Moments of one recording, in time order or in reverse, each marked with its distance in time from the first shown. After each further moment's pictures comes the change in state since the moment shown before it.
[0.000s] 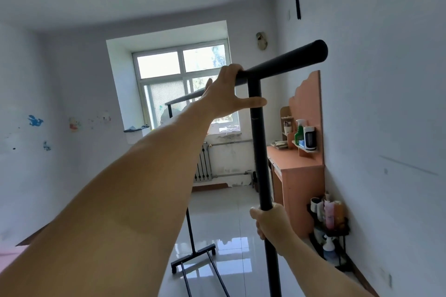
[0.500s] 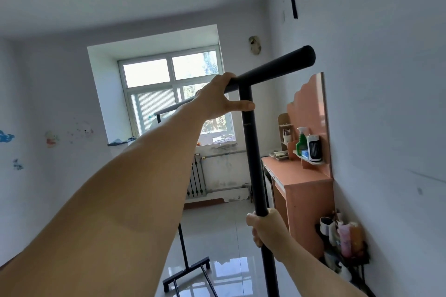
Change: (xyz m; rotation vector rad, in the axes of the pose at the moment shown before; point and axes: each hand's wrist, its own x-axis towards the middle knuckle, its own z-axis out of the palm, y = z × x) left_hand 0.132 -0.152 0.092 -0.059 -0.104 -0.034; right_hand 0.217 0.018 0.014 0.055 -0.107 0.008
